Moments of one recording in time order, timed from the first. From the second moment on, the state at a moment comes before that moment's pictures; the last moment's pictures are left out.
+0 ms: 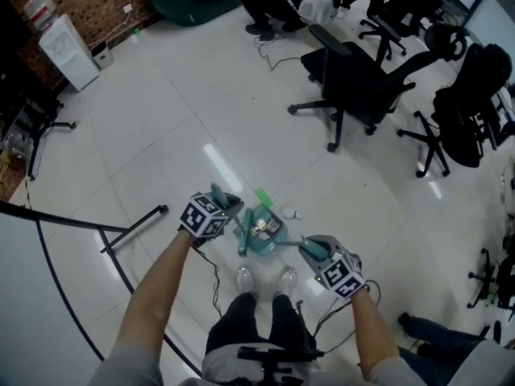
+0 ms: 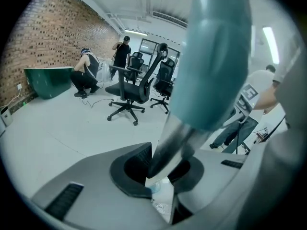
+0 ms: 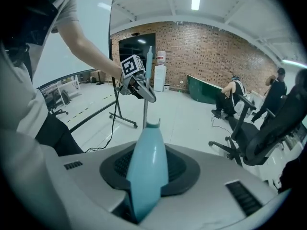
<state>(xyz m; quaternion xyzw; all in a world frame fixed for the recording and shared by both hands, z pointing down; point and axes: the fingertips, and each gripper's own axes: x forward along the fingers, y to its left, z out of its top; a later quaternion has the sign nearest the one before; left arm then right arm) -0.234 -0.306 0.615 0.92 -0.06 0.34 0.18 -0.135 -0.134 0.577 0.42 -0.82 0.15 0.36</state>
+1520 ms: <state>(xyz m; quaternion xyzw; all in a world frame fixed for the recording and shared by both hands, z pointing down) -0.002 -0.261 0.691 0.91 -0.02 0.39 0.11 0.107 -0.044 0.618 0.47 -0.77 0.19 0.39</state>
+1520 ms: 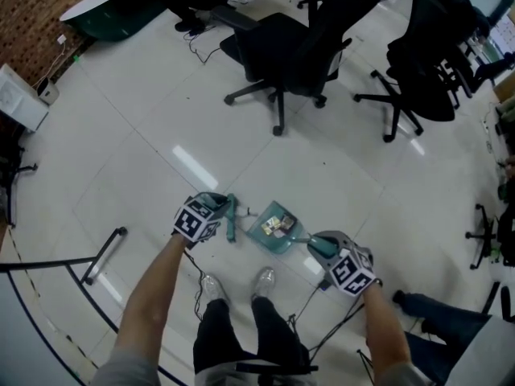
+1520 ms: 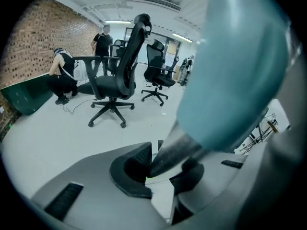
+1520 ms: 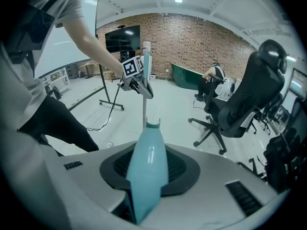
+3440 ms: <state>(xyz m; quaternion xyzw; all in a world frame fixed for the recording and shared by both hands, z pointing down) 0.130 -0.155 0.677 0.89 0.22 0.37 0.12 0.136 -0.018 0.632 0.48 -0.77 0.23 0.36</state>
